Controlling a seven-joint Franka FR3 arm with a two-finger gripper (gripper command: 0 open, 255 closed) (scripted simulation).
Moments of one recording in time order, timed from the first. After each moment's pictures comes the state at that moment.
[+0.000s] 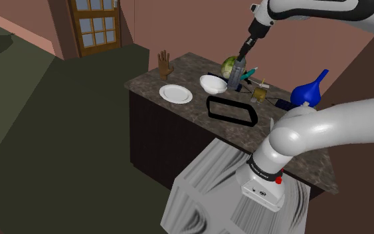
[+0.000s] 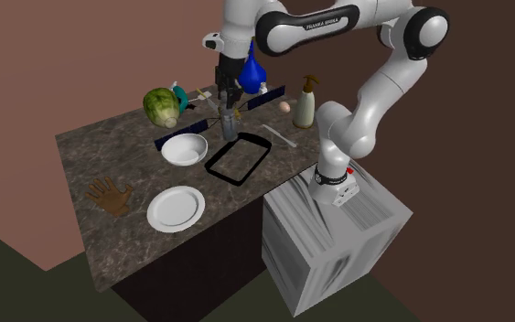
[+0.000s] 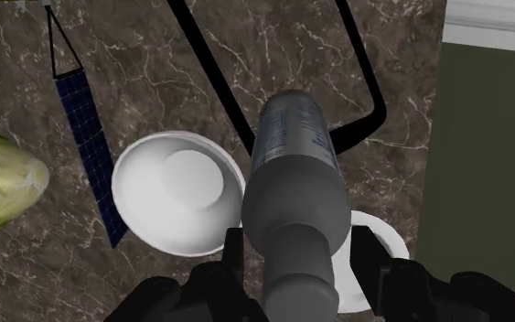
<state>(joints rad) -0.14 -0.73 -0.34 -2.41 -0.28 1.94 -0.49</state>
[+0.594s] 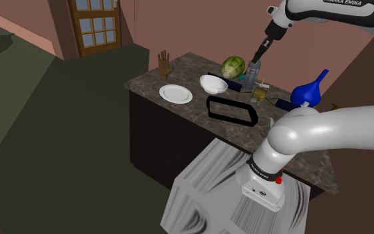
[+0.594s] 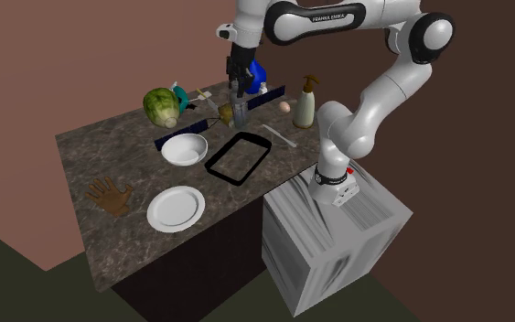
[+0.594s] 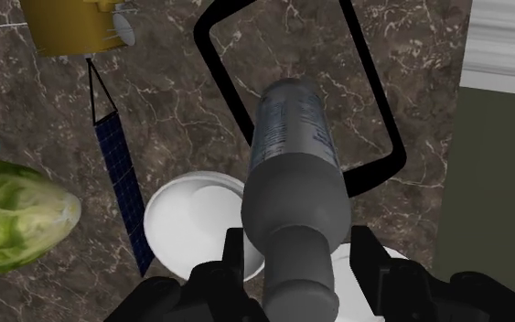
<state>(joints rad) -0.20 -0.82 -0.42 -2.42 -0.33 1.87 -0.60</state>
